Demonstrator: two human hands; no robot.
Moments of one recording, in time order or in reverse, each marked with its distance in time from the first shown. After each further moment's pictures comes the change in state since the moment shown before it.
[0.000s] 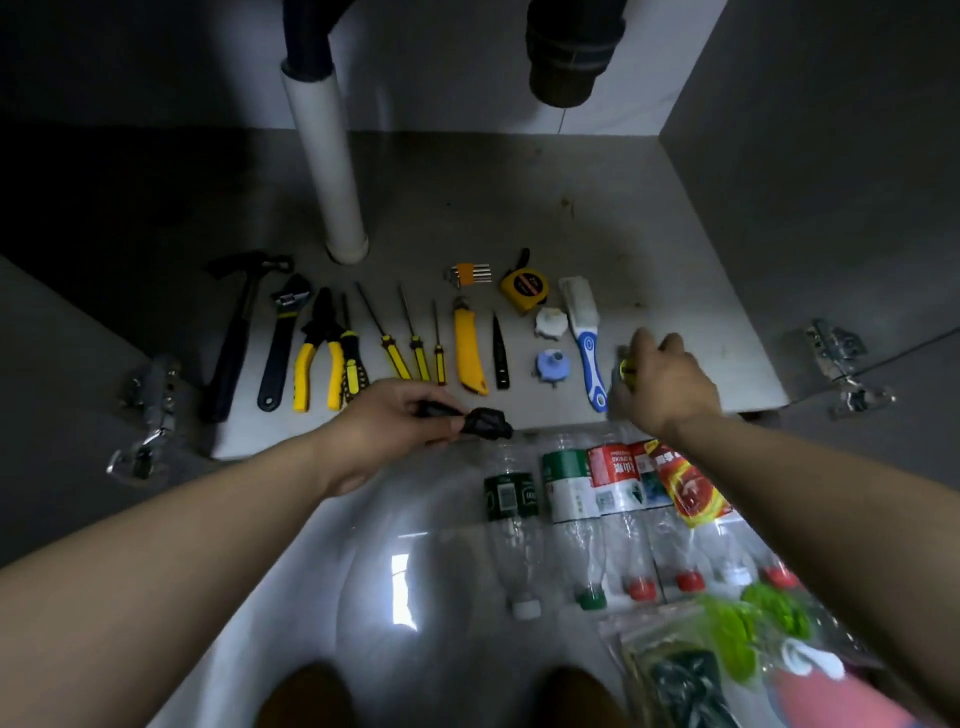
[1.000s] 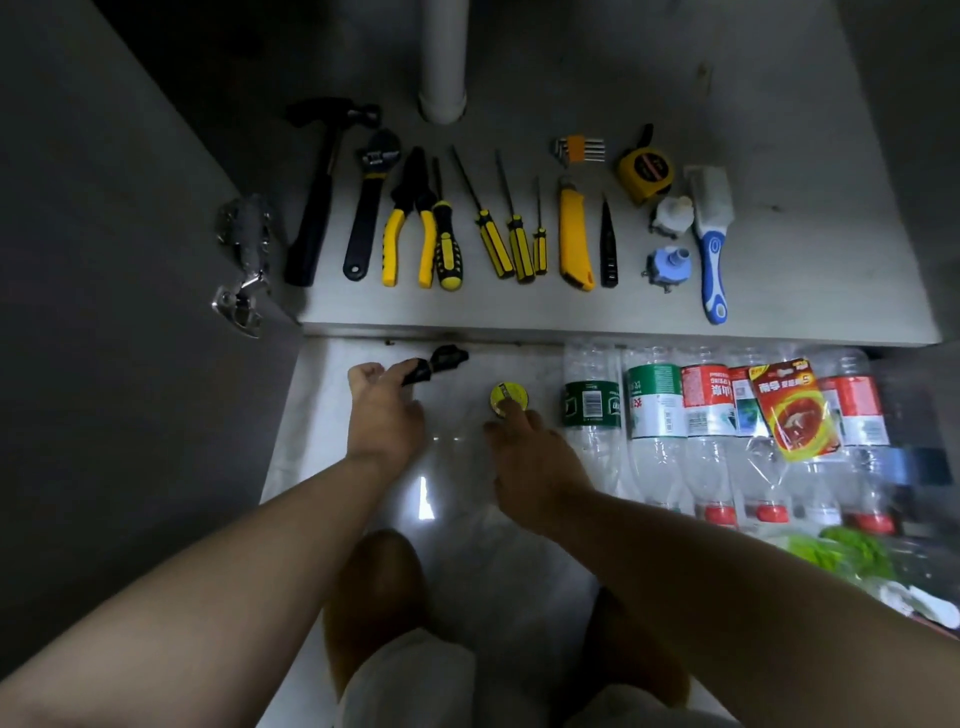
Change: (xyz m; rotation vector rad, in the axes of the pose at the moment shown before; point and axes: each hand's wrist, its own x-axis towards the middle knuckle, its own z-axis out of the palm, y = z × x) left_hand -0.024 -0.181 -0.043 0.485 0.593 -0.028; right_hand -0.164 -0.167 0.139 -0.084 -0.410 -0.553
